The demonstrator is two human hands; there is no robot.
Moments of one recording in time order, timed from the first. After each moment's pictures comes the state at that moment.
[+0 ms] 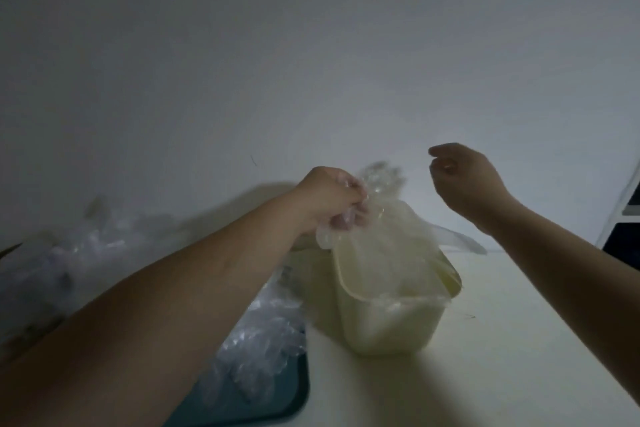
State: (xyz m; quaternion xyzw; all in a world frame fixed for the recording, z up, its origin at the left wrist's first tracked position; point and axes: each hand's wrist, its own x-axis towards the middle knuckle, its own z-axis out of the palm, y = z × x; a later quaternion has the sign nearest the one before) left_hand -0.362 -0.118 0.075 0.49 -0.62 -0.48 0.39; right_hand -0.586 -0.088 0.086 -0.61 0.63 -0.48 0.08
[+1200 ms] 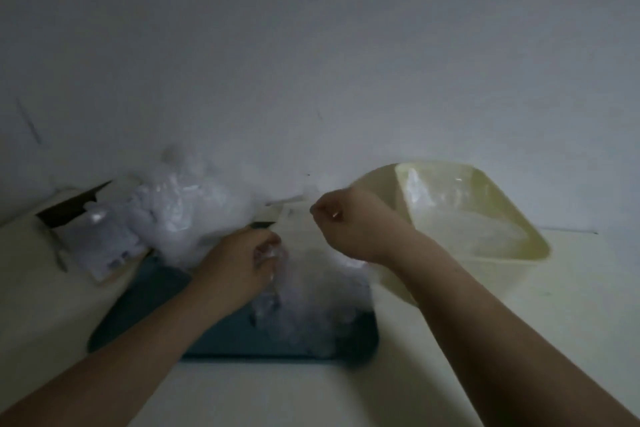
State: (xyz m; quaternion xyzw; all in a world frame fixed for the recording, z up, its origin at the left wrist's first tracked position) left_hand -0.153 -0.018 -0.061 0.62 -0.70 -0.16 0.31; right_hand -0.371 -0.041 0.026 -0.82 0.51 -0.19 0.17
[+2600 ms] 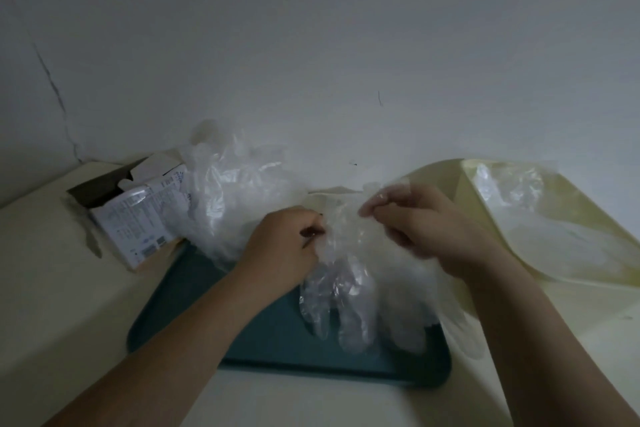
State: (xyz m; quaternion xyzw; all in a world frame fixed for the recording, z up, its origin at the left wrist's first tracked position) left_hand -0.128 -0.047 -0.071 0.56 -0.70 -0.17 0.41; right_hand -0.352 -0.061 0.007 -0.69 0.48 -0.34 0.42
